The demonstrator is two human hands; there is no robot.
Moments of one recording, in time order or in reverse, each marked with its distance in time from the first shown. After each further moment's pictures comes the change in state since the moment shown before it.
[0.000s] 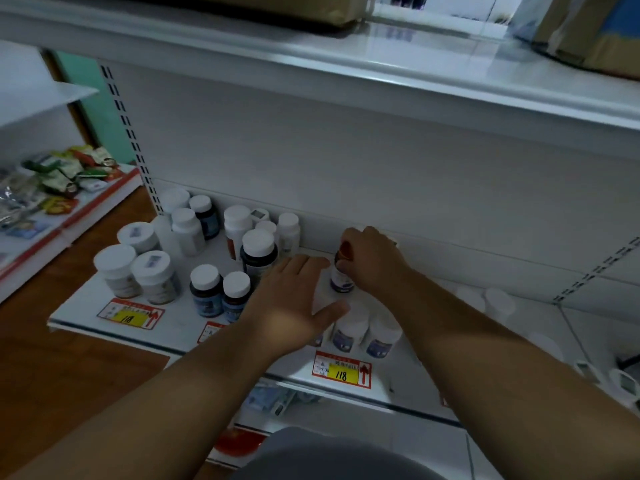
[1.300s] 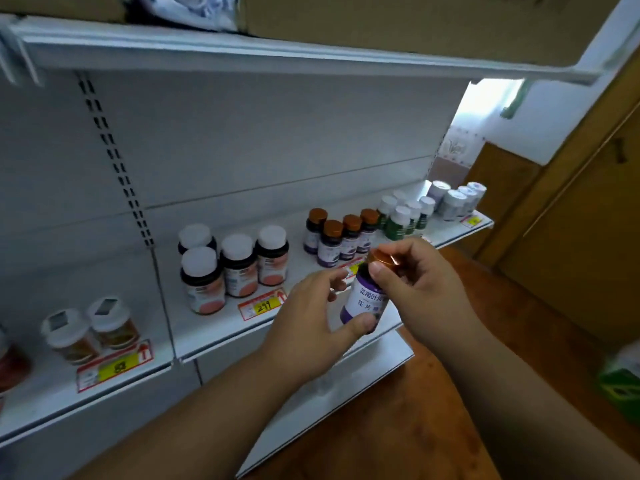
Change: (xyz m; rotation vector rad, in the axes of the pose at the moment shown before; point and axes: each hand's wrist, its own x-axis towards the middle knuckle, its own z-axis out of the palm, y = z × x) left_hand -0.021 0.615 0.259 -0.691 -0.407 0.404; right_hand -0.546 0.425 -0.205 0.669 0.752 0.626
